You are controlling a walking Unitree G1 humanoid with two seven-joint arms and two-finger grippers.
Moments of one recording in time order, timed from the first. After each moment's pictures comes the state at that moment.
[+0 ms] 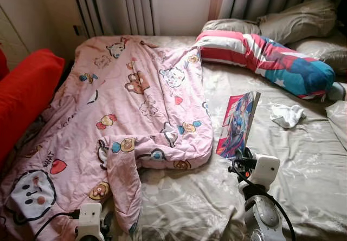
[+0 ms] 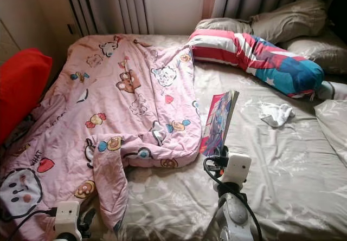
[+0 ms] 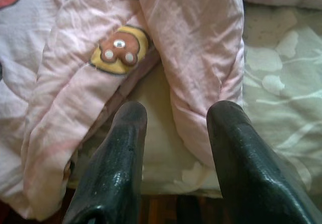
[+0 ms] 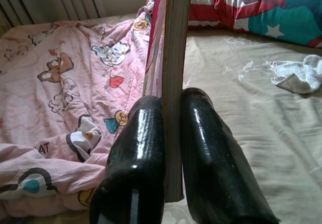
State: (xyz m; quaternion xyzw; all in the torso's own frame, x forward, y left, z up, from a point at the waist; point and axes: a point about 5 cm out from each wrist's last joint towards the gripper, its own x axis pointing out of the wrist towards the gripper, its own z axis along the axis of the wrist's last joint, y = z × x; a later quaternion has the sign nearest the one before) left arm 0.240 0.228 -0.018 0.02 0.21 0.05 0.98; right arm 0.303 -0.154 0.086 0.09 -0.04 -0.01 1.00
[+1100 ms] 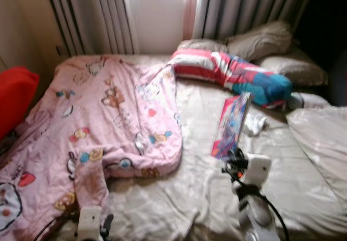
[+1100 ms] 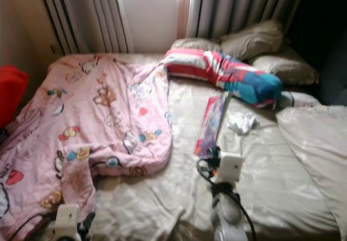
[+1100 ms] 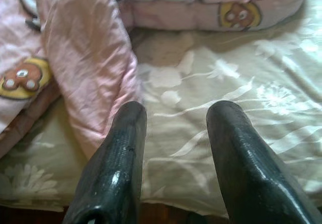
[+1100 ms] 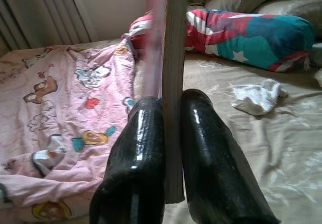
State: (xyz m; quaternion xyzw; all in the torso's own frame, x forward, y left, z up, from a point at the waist) left arm 0.243 0.234 -0.018 0.03 0.20 0.05 0.98; right arm 0.304 -0.139 0.085 0.09 -0.03 0.02 1.00
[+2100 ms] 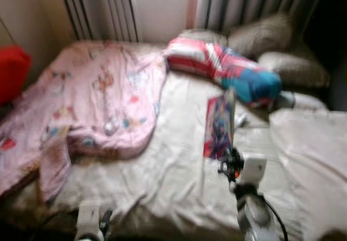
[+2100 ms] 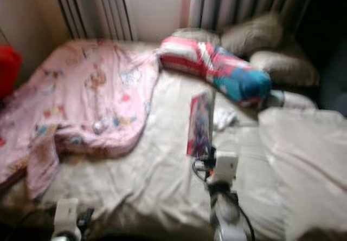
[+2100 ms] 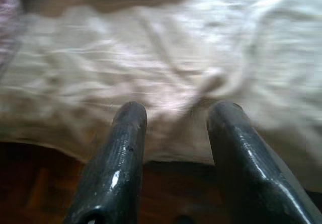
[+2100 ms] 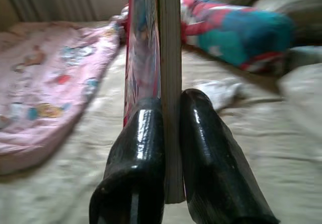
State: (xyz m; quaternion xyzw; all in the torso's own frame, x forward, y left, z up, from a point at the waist) left arm 0.243 0.218 -0.023 0.01 0.20 0.04 0.98; right arm 0.300 -0.147 0.079 0.07 -0.02 0.02 1.00
